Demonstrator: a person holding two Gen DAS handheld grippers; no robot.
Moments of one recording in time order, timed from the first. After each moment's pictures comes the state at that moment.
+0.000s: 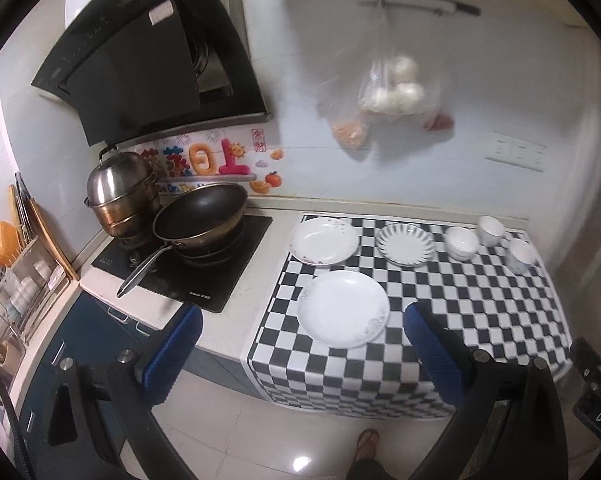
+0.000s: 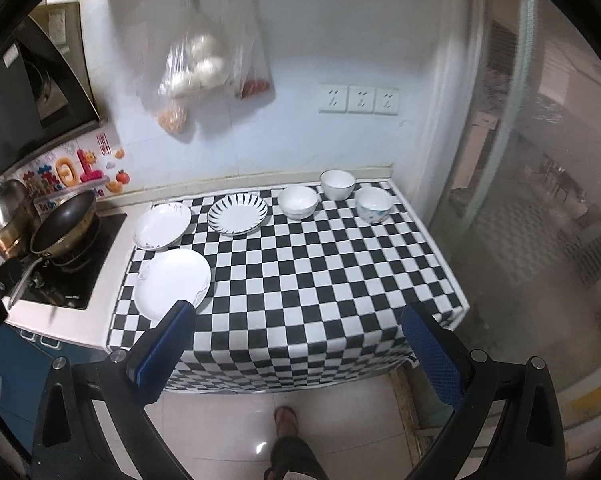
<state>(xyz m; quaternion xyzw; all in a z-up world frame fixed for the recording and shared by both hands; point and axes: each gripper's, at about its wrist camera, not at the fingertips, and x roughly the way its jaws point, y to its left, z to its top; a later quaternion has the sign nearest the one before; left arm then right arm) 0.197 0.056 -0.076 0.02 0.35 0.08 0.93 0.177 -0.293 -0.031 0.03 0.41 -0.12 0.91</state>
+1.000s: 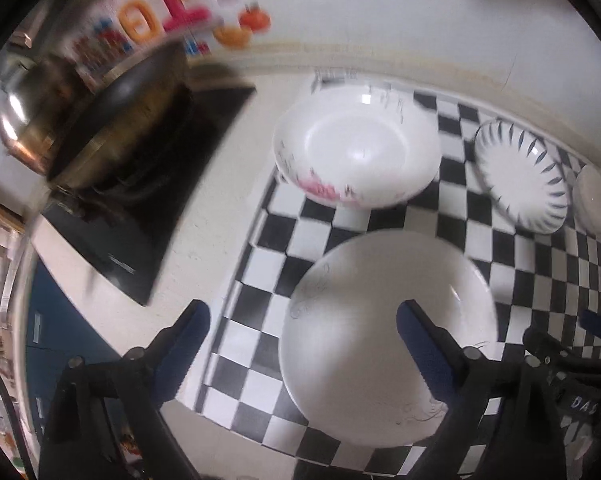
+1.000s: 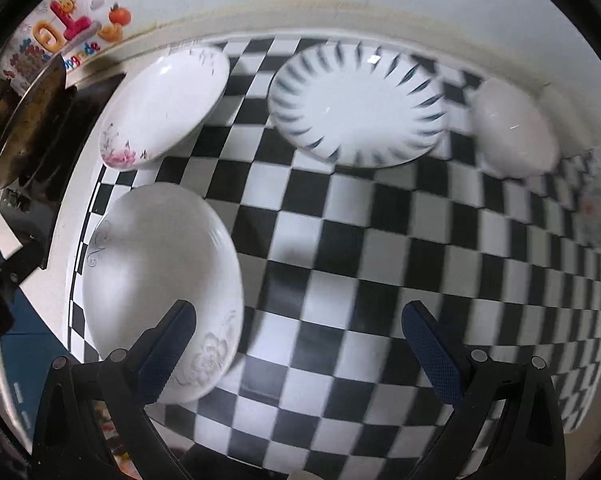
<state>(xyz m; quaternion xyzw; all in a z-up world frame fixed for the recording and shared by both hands) 0.504 0.101 -0.327 0.01 0.59 0.12 0.80 0.561 -0.227 -0.354 0.02 0.66 0.07 0.75</state>
